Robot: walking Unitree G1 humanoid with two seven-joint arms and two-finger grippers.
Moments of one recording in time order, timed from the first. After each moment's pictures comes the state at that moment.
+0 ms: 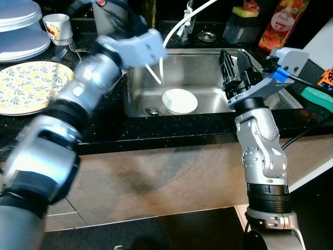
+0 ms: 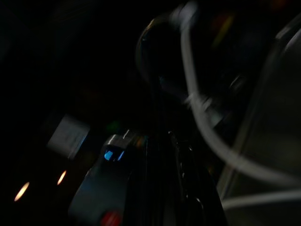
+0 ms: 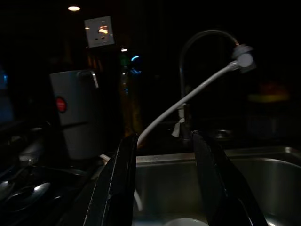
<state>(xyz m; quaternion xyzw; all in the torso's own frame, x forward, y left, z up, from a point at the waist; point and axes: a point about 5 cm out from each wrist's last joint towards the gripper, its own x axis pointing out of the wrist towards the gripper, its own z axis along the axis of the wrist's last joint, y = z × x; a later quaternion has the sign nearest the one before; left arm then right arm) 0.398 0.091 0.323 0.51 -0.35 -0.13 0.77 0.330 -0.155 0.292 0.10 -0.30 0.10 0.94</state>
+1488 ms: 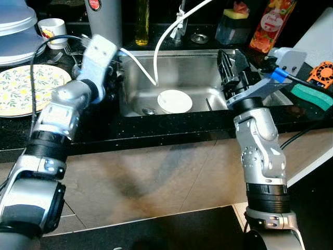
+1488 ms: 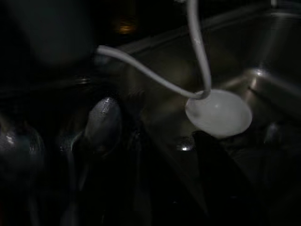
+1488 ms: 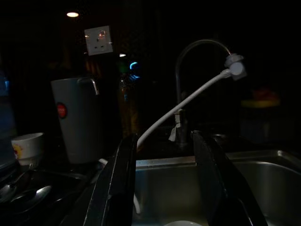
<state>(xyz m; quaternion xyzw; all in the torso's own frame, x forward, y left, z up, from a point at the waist) 0.404 0.187 0.277 0.06 0.03 -0.15 0.99 0.331 -0.153 0.291 0.10 -0.30 0.10 0.94</state>
